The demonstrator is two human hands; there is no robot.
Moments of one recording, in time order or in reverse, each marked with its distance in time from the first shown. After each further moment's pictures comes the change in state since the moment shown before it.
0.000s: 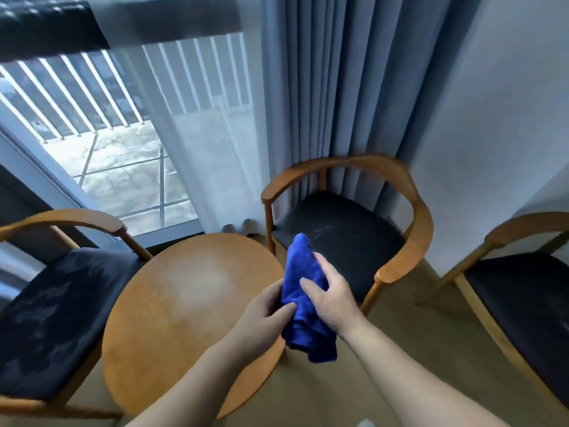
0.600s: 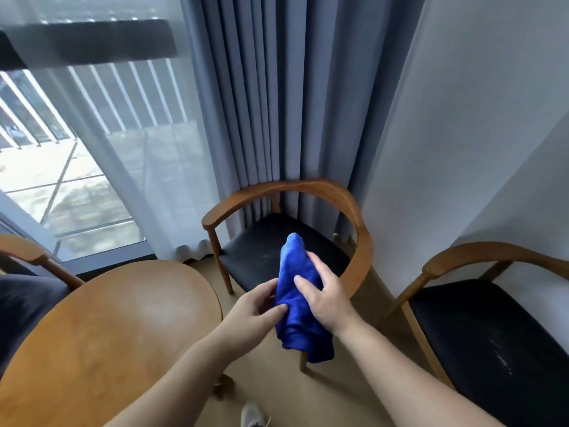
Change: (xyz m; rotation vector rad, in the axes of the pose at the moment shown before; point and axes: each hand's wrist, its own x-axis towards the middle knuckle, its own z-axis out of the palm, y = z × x) left_hand 0.130 0.063 0.130 0.003 -0.071 0.043; right_hand 0.059 -0.003 -0.198 -0.095 0.015 -0.060
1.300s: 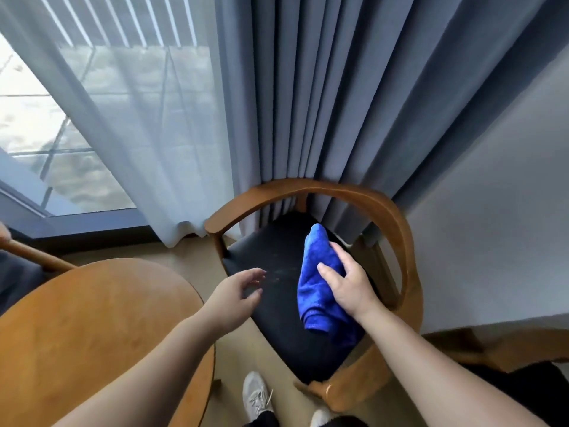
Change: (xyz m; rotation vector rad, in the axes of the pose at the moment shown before) left_hand 0.215 -0.084 -0.158 0.348 0.256 -0.273; right_hand 0.281 0.015 0.004 -0.165 -0.061 0.140
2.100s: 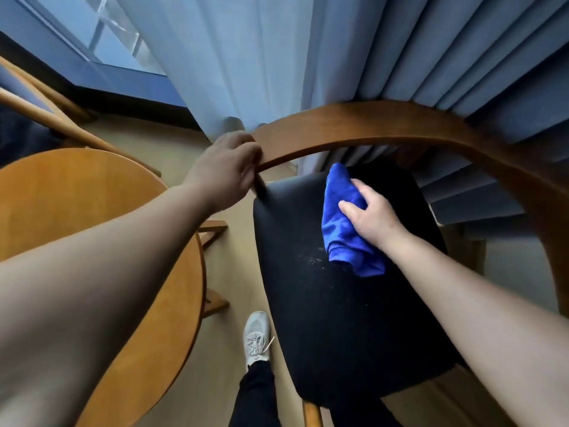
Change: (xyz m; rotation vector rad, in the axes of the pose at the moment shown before) left_hand 0.234 -0.140 -0.044 0.563 0.308 -0.116; right_hand 0.313 0.135 0.120 -0.336 -0.454 0.019
